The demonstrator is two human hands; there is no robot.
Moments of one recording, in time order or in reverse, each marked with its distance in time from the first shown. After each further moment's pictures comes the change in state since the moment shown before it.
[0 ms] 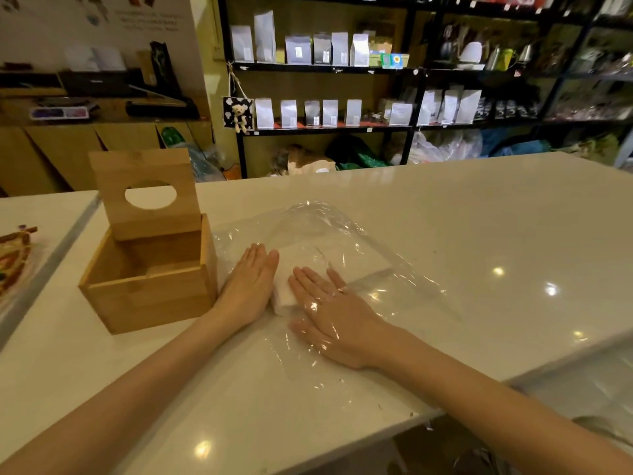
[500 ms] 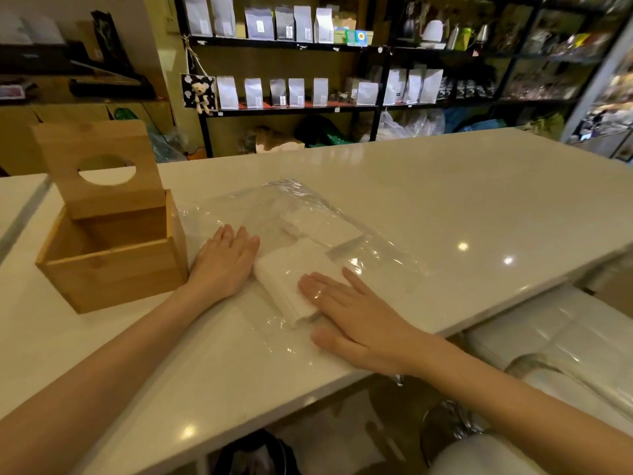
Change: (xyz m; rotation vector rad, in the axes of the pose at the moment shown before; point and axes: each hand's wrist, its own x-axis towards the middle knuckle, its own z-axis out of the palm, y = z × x) left_hand 0.007 -0.002 0.007 0.605 -0.060 0.199; right_hand -0.087 0.002 -0.005 0.086 0.011 0.001
